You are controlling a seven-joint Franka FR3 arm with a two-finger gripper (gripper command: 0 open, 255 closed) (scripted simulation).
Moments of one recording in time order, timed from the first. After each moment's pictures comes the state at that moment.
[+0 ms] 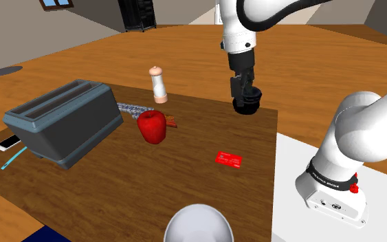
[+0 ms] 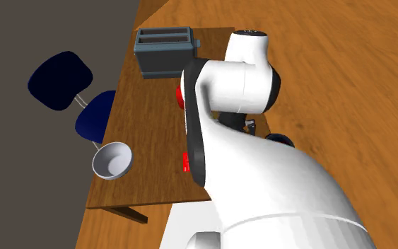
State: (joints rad) arm 0.08 -0.59 0.12 -2.43 0.08 1.63 0.00
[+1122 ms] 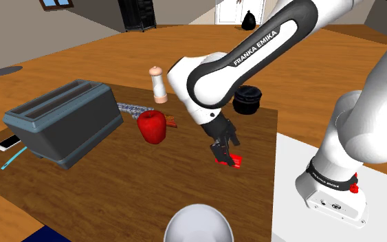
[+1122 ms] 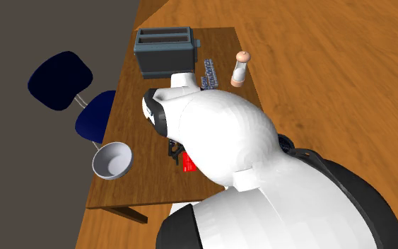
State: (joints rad) arm 0.21 -0.12 0.33 -2.38 0.16 1.69 0.14
